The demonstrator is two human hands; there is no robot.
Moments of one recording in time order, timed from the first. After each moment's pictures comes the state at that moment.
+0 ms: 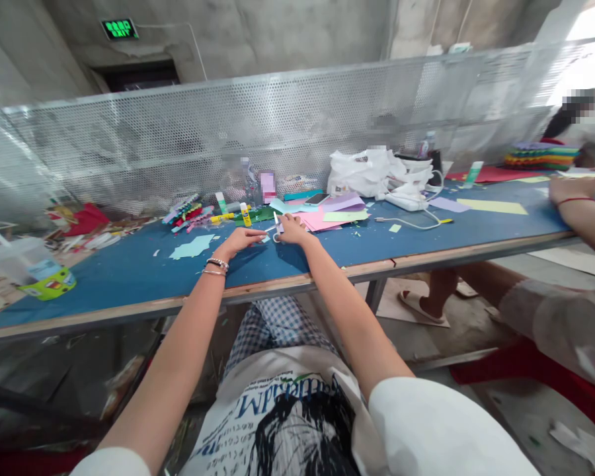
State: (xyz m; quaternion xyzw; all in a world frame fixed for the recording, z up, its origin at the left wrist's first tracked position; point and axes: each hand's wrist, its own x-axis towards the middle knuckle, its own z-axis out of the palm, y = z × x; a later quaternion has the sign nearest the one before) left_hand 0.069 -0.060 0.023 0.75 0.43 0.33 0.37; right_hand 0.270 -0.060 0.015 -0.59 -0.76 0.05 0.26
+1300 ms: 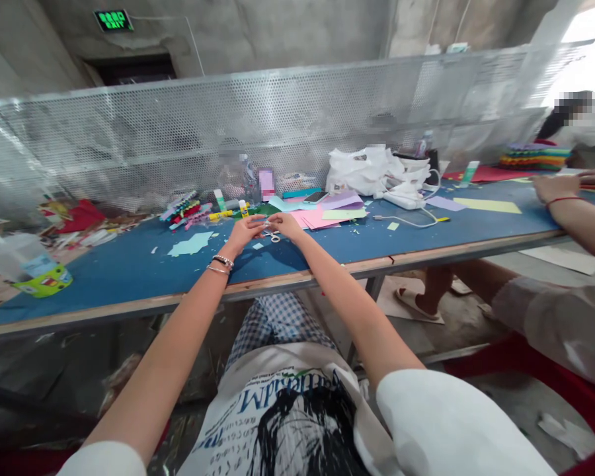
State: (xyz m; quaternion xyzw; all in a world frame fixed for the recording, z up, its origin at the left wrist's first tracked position) left_hand 0.091 -0.061 0.019 0.70 0.38 0.45 0.40; right_hand 0.254 -0.057 0.013 -0.42 -0.65 0.37 0.52
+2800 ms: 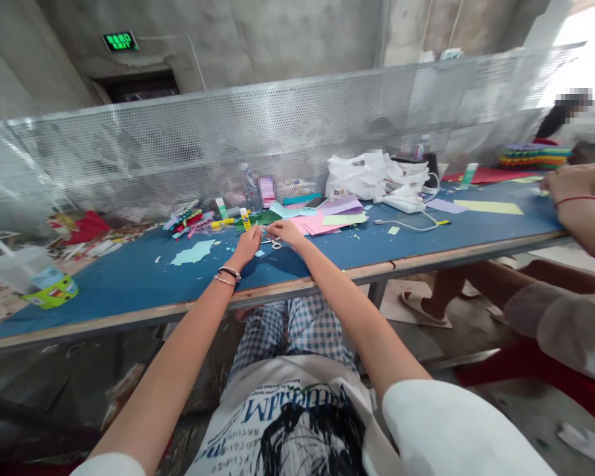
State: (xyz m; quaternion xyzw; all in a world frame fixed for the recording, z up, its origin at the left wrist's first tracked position) left_hand 0.092 -0.060 0.009 0.80 0.43 0.40 0.09; right_hand 0.250 -0.073 0.025 -0.43 -0.63 0.41 0.50
